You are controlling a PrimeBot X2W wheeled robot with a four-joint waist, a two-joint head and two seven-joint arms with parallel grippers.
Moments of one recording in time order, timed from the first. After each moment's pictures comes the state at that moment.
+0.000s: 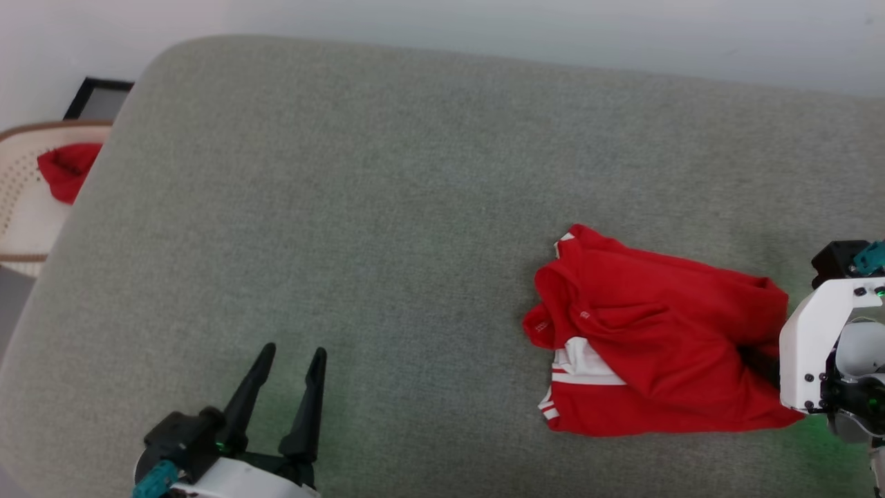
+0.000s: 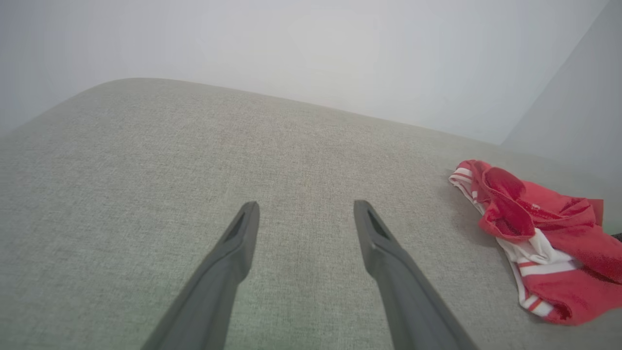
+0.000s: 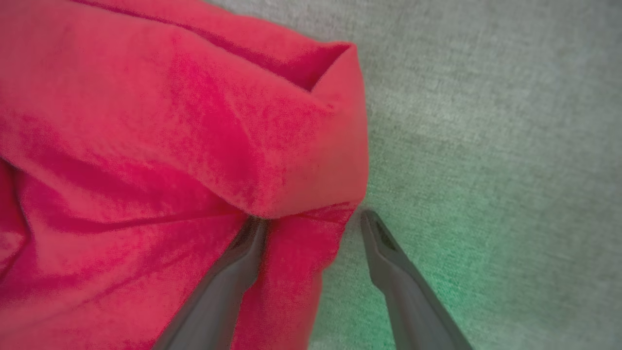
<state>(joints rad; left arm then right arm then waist) -0.02 0.24 -0.17 0.10 -0.44 -0.13 -0.26 -0.38 -0.32 0.01 0.26 0.44 0.13 1.00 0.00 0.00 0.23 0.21</state>
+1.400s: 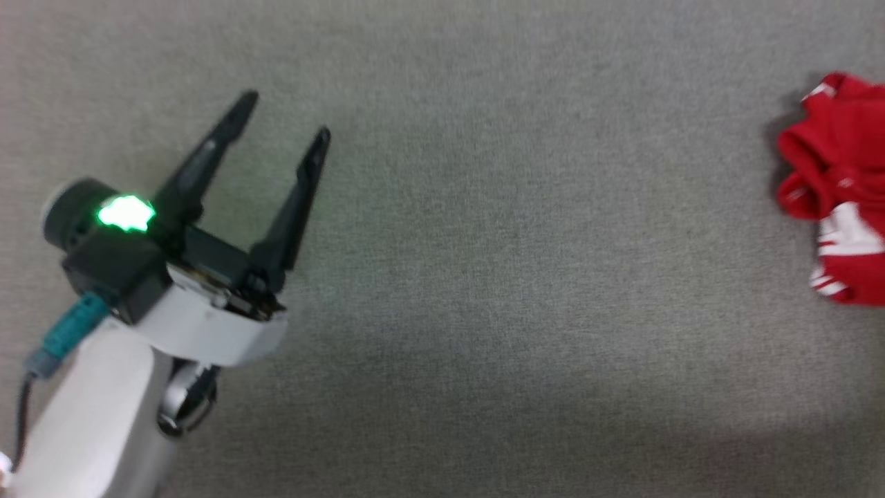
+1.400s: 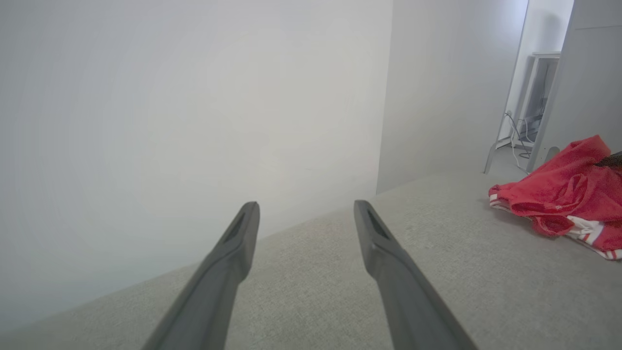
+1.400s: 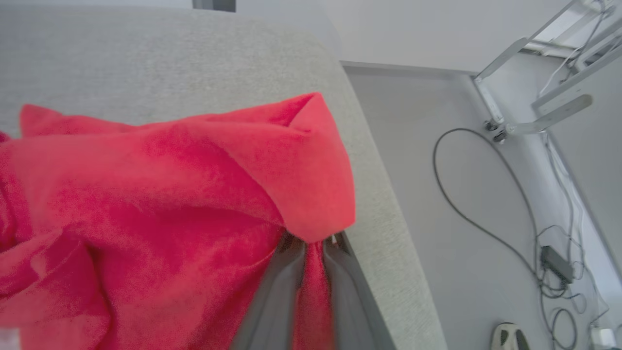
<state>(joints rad) -0.49 0.48 -0.31 -0.07 -0.40 -0.13 -0.26 -0.52 -0.50 -0.34 0.24 0.23 0.13 0.57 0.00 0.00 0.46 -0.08</state>
